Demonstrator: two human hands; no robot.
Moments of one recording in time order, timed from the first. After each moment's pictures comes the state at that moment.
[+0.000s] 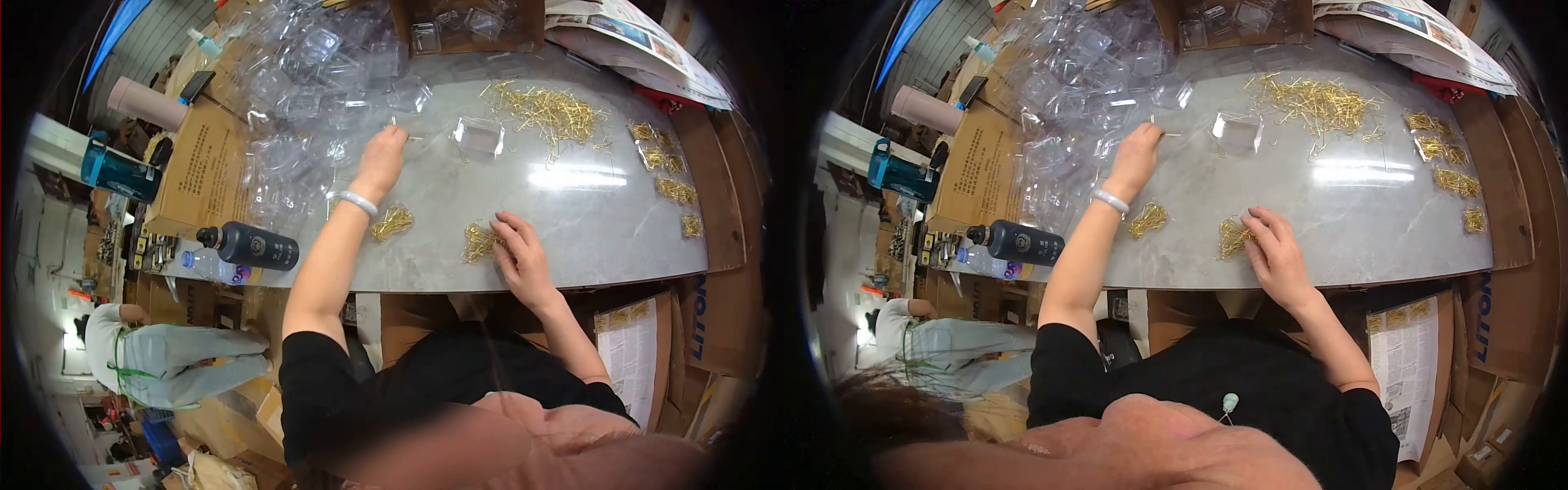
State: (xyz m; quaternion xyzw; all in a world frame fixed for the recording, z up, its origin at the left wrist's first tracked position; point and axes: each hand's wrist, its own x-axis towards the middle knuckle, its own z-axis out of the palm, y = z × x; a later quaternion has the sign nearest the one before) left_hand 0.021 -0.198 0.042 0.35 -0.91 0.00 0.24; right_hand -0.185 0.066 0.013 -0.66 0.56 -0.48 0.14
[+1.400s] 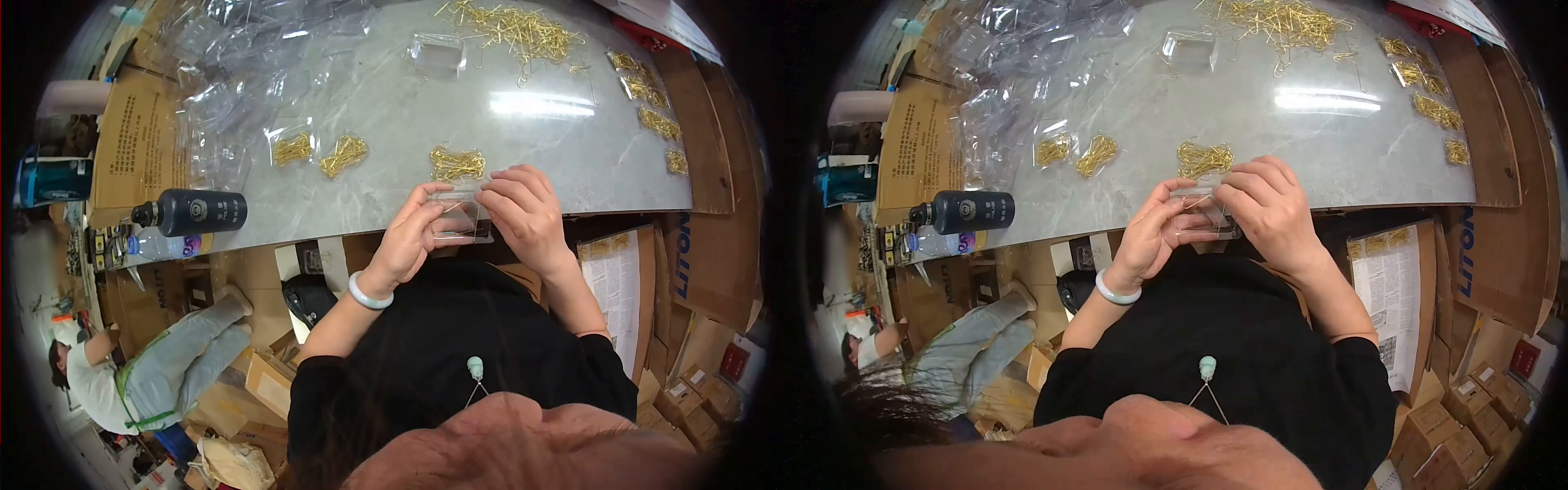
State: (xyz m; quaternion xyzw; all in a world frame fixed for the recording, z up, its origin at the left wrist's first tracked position) left_hand 0.012 0.044 0.031 0.25 -0.30 -0.88 0.26; right_hand -0.194 0.100 0.057 -0.77 0.52 -0.37 -0.06
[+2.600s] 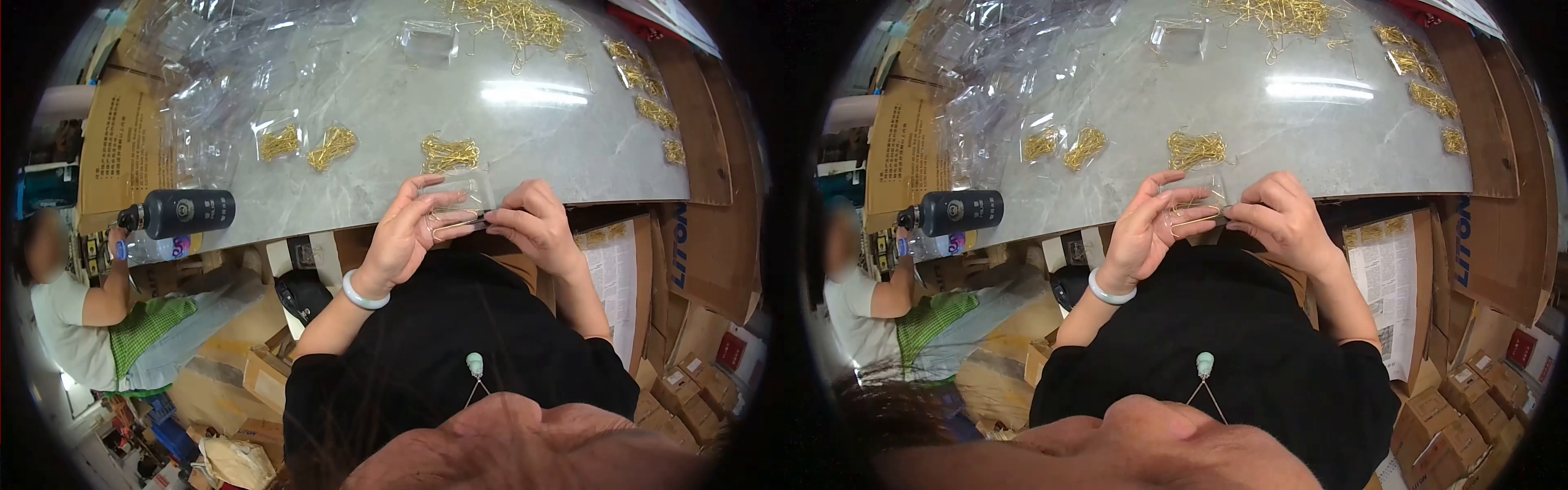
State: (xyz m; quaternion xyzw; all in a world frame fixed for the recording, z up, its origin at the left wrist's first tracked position) left_hand 0.010 0.049 0.041 0.26 -0.29 -0.88 0.27; right_hand -0.214 0.129 0.046 -0.77 0.50 -0.39 0.09
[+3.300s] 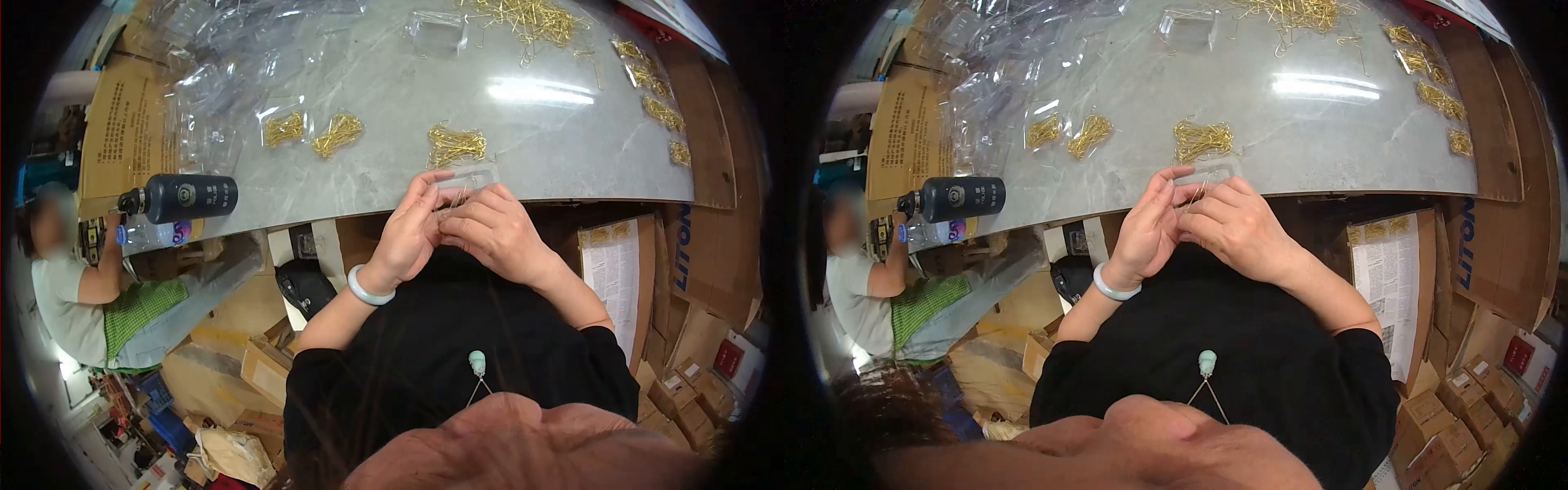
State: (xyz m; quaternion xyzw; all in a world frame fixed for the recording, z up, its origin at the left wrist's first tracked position) left_hand 0.016 0.059 0.029 0.22 -0.29 -0.90 0.26; right_hand -0.160 0.117 0.045 -0.81 0.46 -0.37 0.09
